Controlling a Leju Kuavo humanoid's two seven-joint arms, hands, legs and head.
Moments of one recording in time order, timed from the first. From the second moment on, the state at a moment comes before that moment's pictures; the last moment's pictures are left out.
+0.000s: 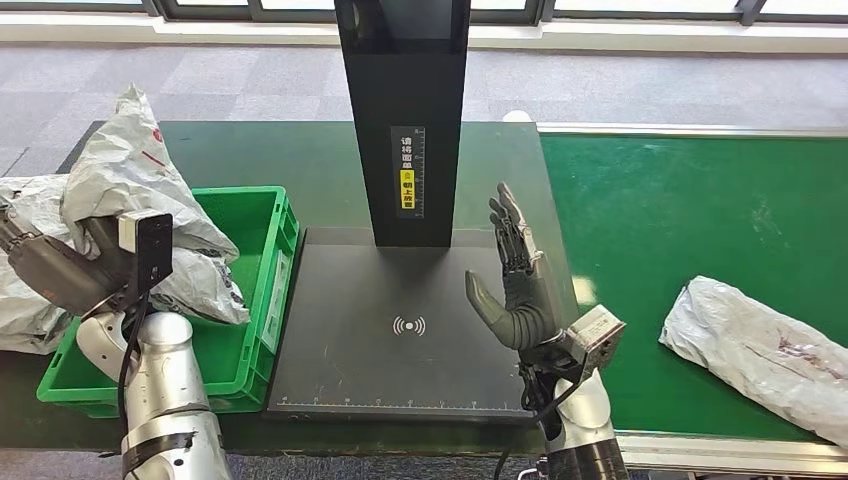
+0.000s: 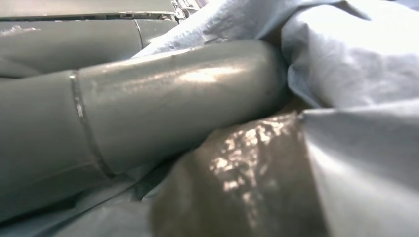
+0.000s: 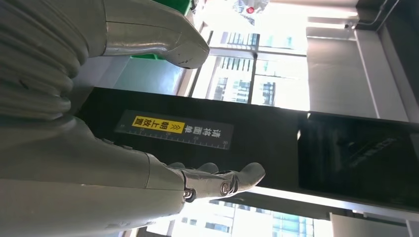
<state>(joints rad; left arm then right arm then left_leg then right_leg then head) -0.51 -0.34 0.70 -1.31 -1.10 0.70 -0.50 -0.15 0.22 0.16 -1.44 0.16 0.34 -0.70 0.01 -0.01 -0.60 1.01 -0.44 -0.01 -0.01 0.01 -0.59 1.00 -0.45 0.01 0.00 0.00</state>
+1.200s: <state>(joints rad) -0.51 -0.35 0.65 -1.23 -1.12 0.70 -0.44 -0.09 0.22 0.14 -1.49 0.19 0.32 -0.70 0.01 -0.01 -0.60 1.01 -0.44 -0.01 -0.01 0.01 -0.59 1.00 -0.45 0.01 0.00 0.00</state>
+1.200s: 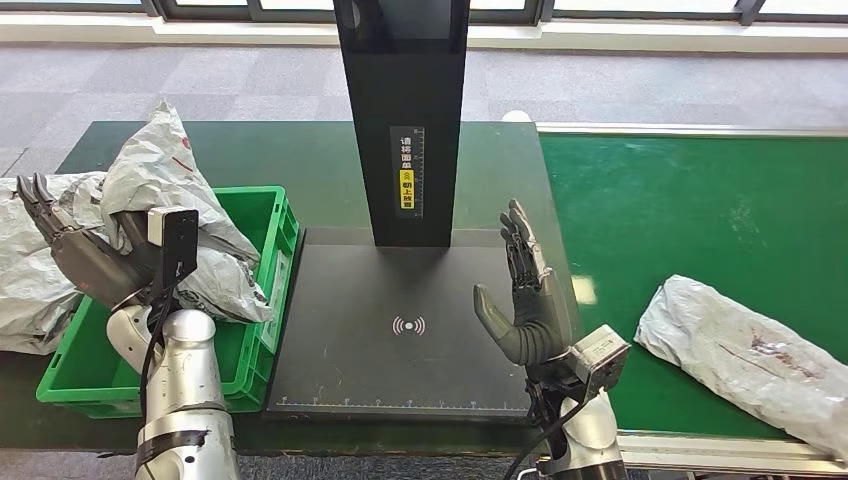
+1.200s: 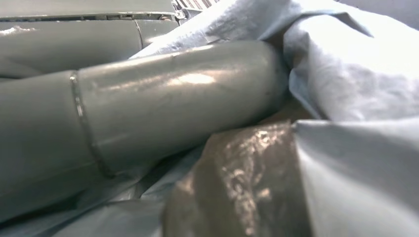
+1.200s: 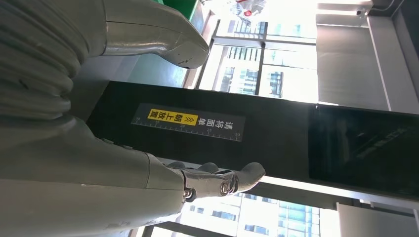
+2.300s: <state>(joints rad) -0.51 -0.35 0.65 -1.23 -1.12 0.70 -0.44 -0.08 0.22 0.14 -1.49 0.19 0.32 -0.70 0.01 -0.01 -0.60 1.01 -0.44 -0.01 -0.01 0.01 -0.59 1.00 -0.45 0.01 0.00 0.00</state>
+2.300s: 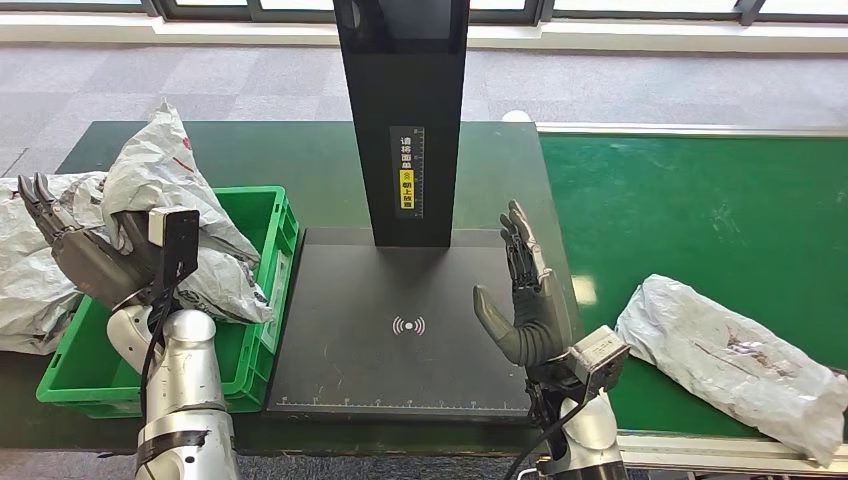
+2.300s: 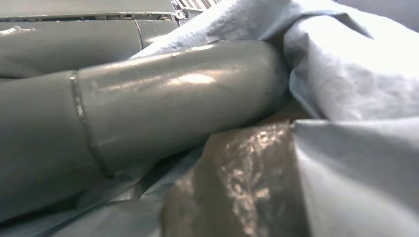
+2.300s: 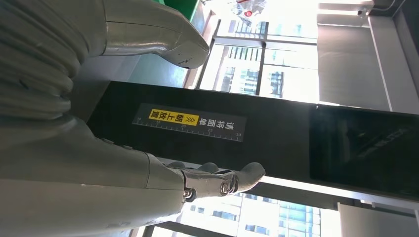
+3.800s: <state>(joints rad) -0.06 -0.29 0.33 -1.66 -0.58 0.70 -0.70 -0.06 0.21 0.12 -1.47 0.28 0.12 -0.70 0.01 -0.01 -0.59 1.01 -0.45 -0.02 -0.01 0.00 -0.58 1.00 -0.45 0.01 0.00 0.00</state>
